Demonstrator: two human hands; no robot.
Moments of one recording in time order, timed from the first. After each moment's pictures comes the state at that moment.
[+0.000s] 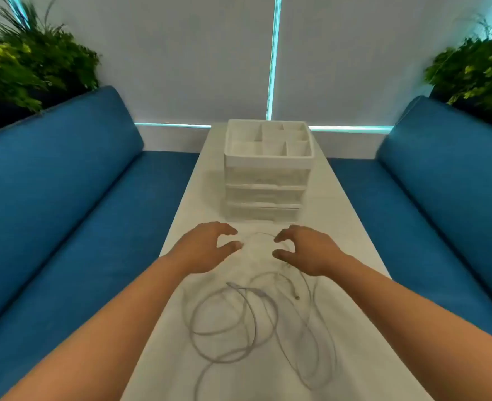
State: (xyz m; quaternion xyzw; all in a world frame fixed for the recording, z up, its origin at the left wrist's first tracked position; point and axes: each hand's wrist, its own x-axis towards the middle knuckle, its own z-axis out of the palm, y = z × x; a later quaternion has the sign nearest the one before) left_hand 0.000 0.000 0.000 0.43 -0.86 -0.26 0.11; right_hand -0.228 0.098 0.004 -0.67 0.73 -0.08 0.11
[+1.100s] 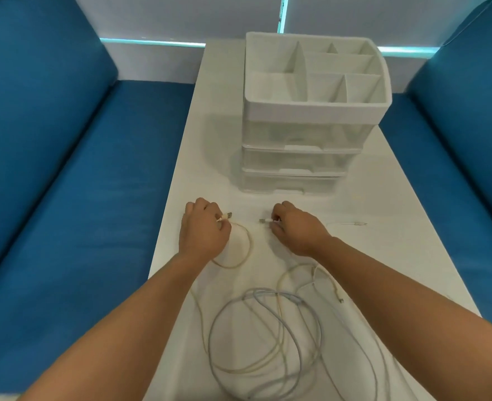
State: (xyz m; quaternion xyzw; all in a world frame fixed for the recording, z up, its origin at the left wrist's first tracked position) left_hand -0.013 -0.117 -0.130 0.53 -0.81 -0.18 0.20; right_hand -0.213 -0.039 -0.111 -0.65 0.74 -0.09 0.15
